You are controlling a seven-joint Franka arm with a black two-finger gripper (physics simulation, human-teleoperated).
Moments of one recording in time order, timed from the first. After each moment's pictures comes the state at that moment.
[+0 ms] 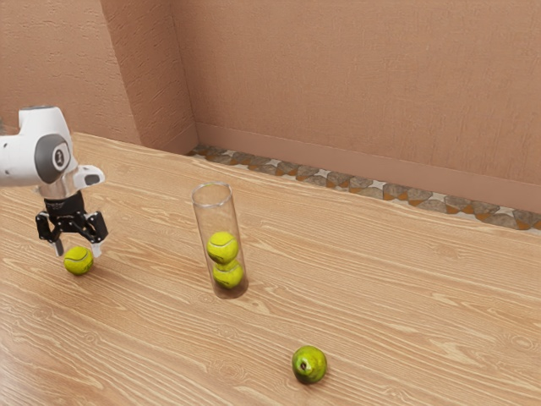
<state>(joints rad) -0.06 0.24 0.54 -2.02 -0.12 2.04 0.19</state>
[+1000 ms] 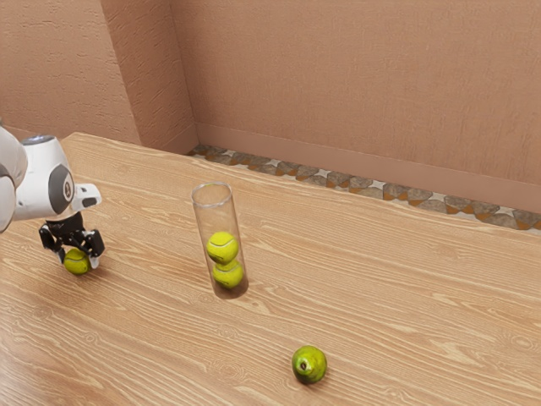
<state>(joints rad) 0.00 0.46 0.55 -2.00 -0.26 2.35 0.44</state>
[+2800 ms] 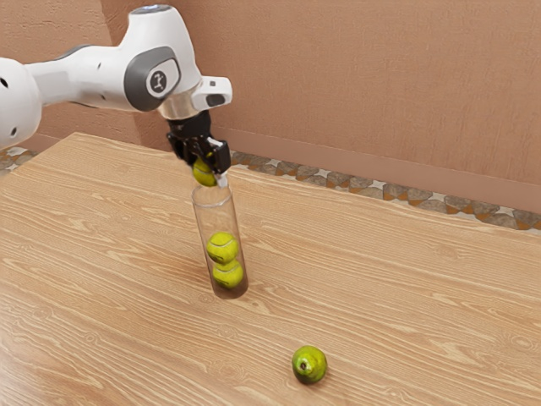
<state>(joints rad) -0.30 0.16 0.28 -1.69 -0.10 1.94 0.17</state>
